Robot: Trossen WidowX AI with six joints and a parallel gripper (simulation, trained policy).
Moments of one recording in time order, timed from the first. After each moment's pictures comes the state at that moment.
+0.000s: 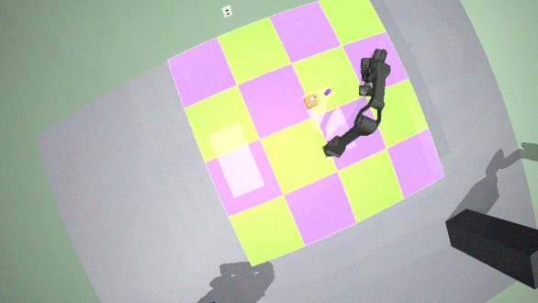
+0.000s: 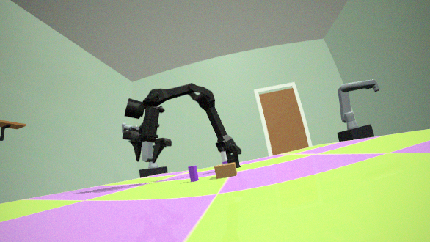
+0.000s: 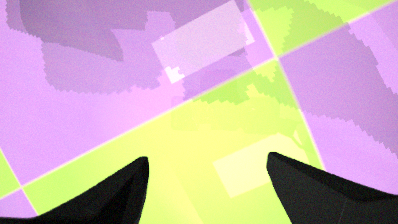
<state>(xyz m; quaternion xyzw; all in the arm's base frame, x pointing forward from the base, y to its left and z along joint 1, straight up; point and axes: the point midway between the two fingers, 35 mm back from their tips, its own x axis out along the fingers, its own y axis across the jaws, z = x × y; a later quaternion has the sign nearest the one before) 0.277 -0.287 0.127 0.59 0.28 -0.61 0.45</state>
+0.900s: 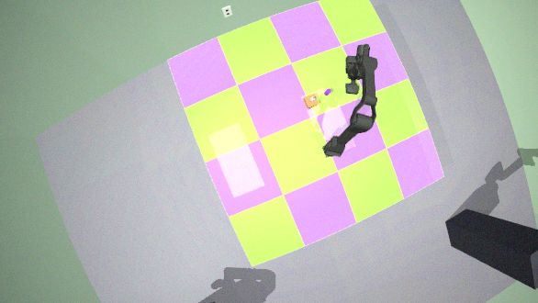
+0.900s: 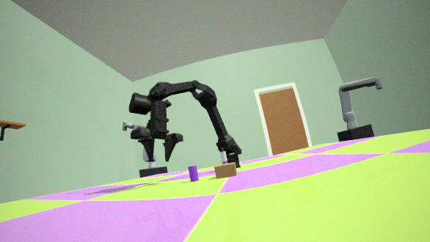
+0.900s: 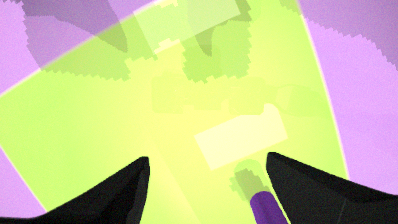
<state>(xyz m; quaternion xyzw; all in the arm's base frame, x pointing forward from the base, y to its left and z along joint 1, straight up) 0.311 -0.216 0.122 0.60 0.34 -0.59 0.42</state>
